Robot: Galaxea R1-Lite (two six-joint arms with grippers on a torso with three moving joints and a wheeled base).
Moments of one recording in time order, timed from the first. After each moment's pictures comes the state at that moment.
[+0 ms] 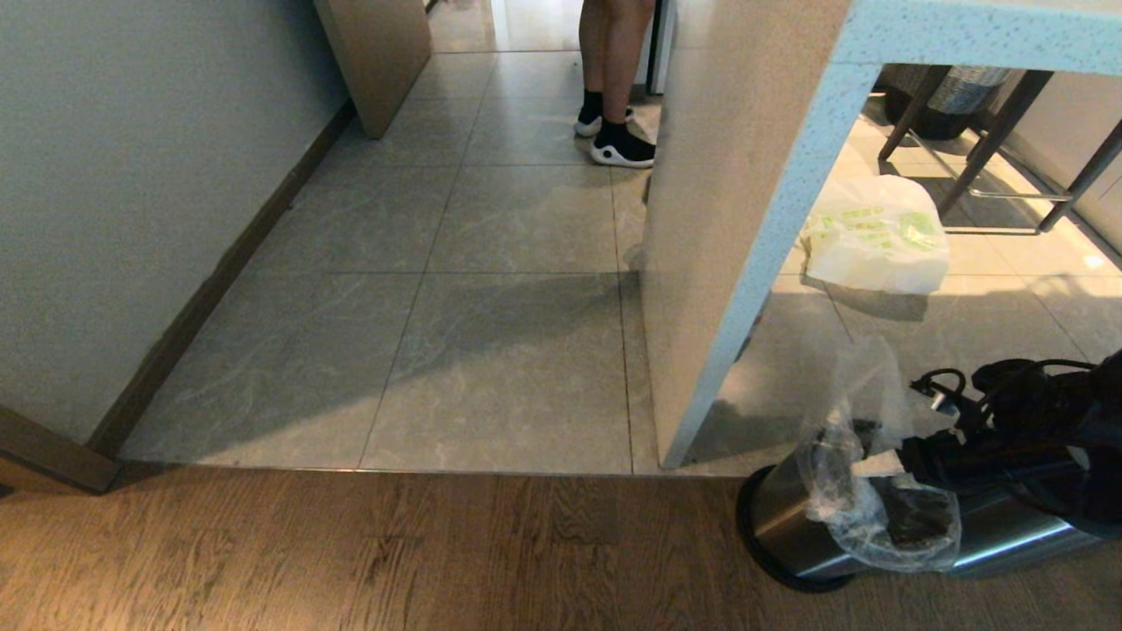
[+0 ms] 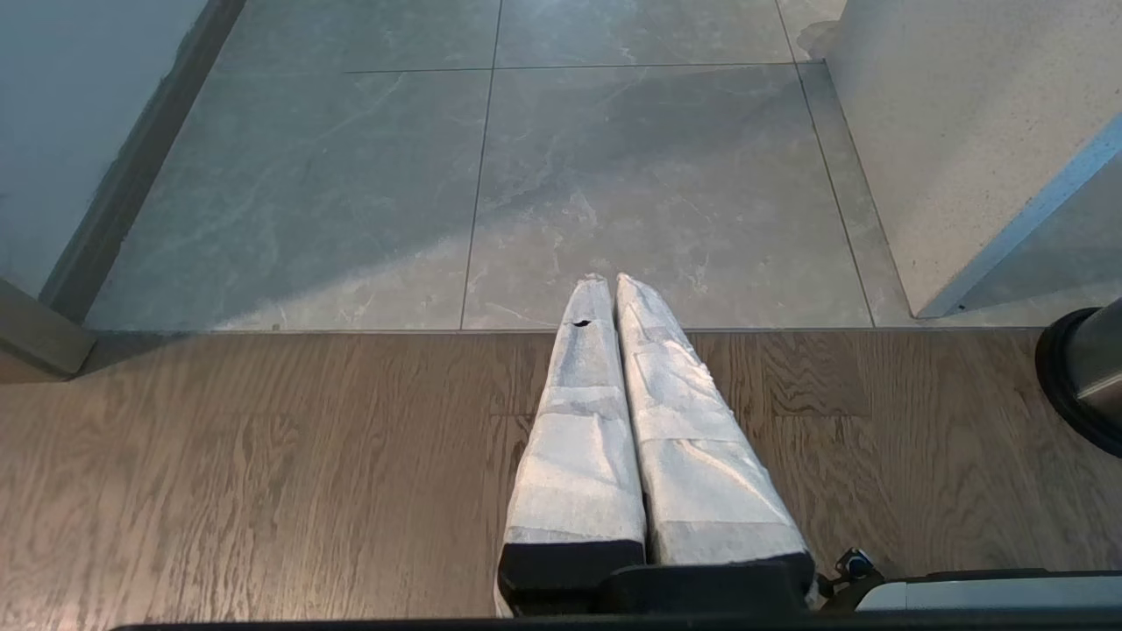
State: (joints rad) left arm 0.00 0.00 0.00 0.00 0.00 0.00; right arm -0.36 2.27 -1.13 0.05 0.61 -0.28
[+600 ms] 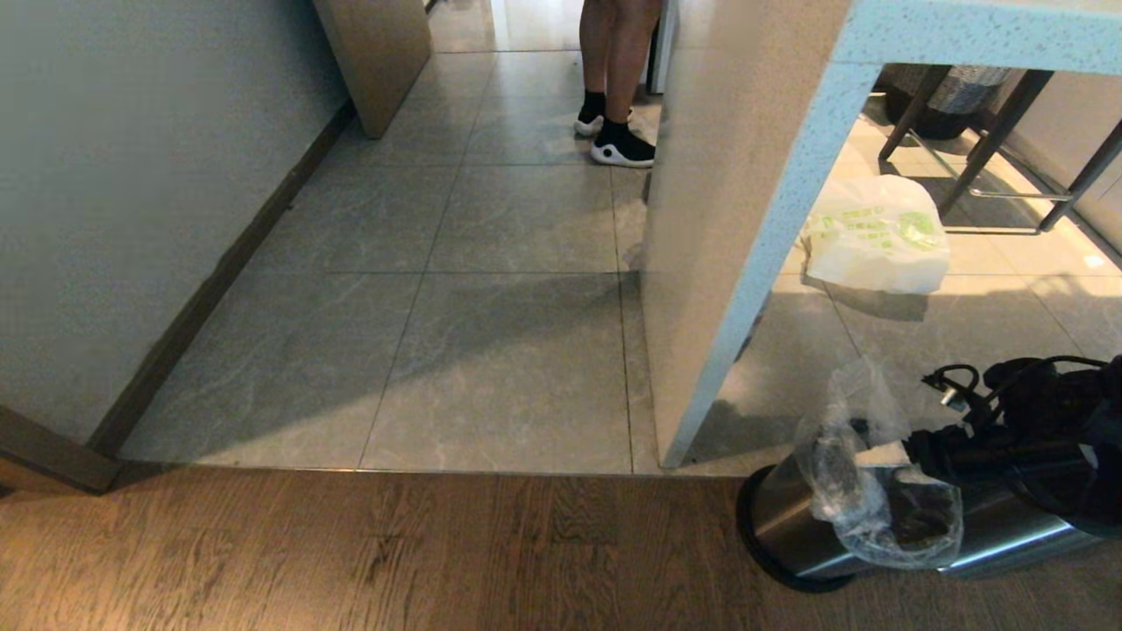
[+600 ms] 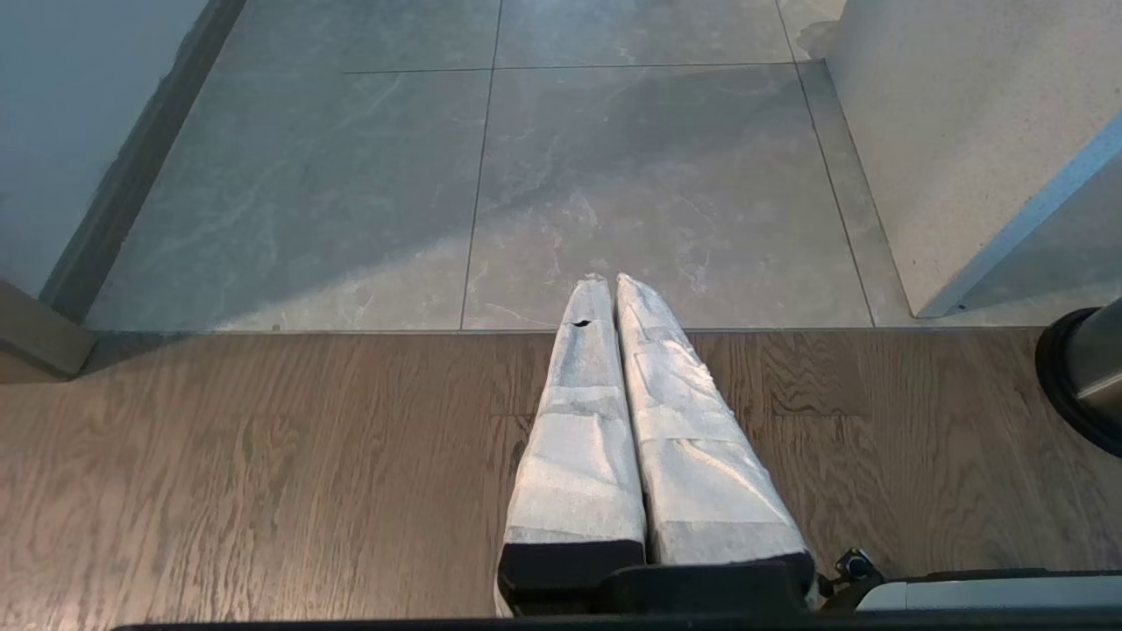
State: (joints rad) left arm 0.00 0.00 0.00 0.00 0.00 0.00; right arm -0.40 2.28 -1.17 0.07 0.67 -0.27
